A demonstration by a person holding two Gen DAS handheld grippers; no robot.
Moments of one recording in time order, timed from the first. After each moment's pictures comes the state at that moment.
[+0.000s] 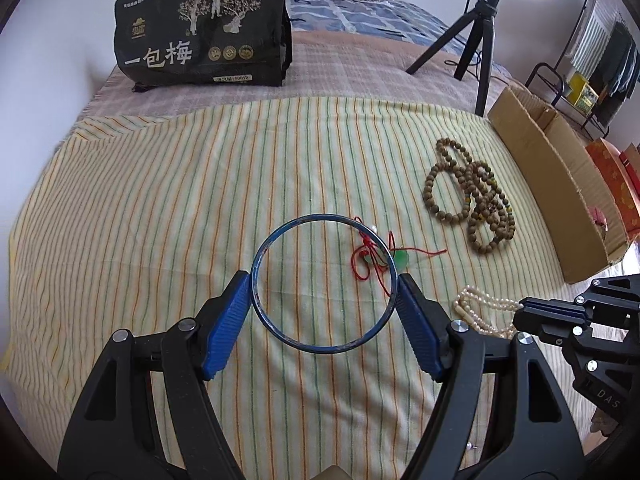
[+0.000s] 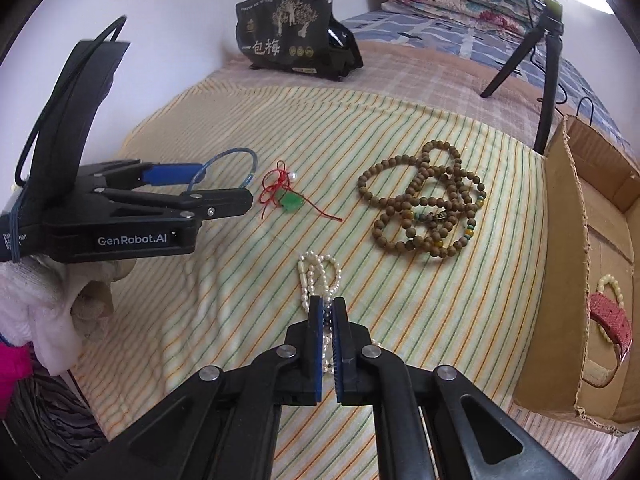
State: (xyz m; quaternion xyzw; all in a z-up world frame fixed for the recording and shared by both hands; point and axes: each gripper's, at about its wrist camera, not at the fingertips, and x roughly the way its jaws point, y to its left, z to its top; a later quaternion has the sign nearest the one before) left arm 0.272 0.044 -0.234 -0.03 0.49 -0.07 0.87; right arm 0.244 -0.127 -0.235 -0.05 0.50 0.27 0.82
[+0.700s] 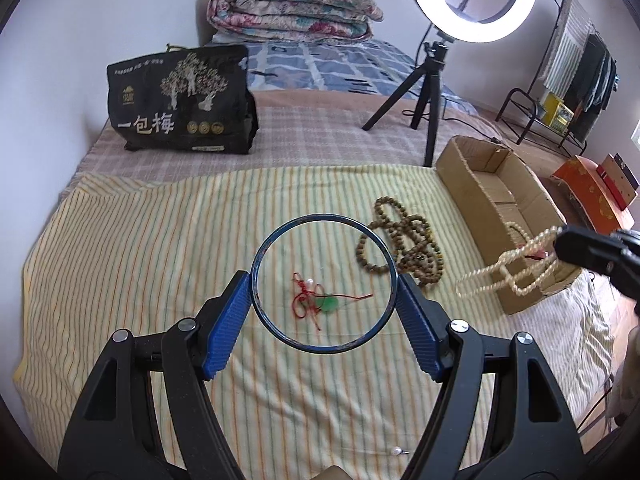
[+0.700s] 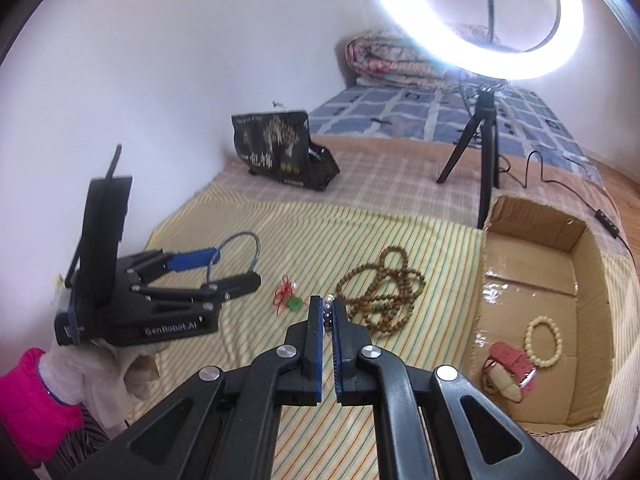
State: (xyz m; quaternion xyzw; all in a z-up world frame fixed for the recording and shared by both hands) left arm 0.257 0.015 -0.169 -0.03 0.43 -0.11 0.89; right arm 0.231 -0.175 -0.128 0.02 0.39 0.25 0.88
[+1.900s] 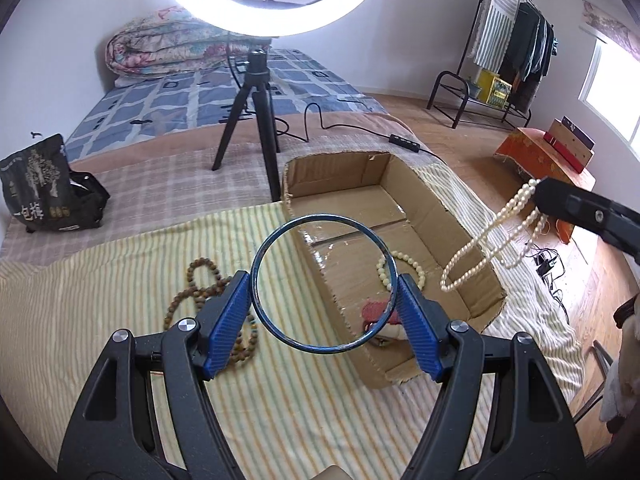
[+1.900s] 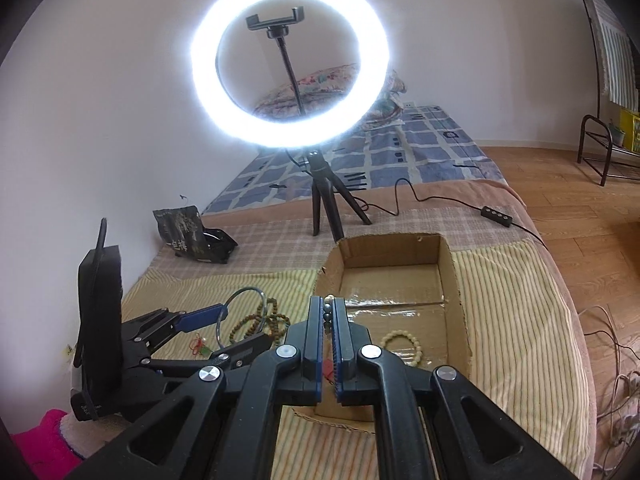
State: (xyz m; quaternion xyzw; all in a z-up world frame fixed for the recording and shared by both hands) left arm 0.280 -0.164 -0.145 0.01 0.40 -0.22 0.89; right arm 0.224 -0.336 -0.098 0.10 0.34 0.13 0.93
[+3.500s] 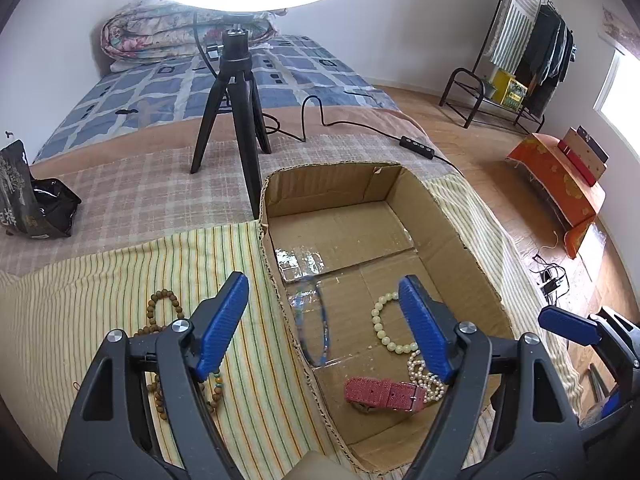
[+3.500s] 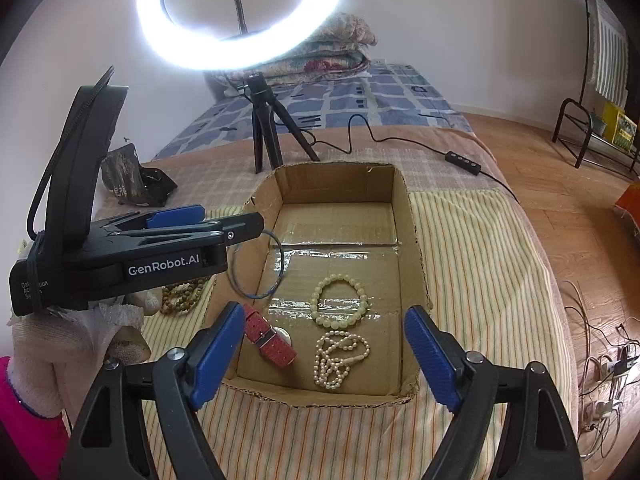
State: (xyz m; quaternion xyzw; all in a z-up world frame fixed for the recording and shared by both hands) left arm 0.338 -0.204 -0.161 -0.01 0.43 -0.20 0.88; right arm 0.238 -0.351 -0.161 0.05 0.42 0.07 0.90
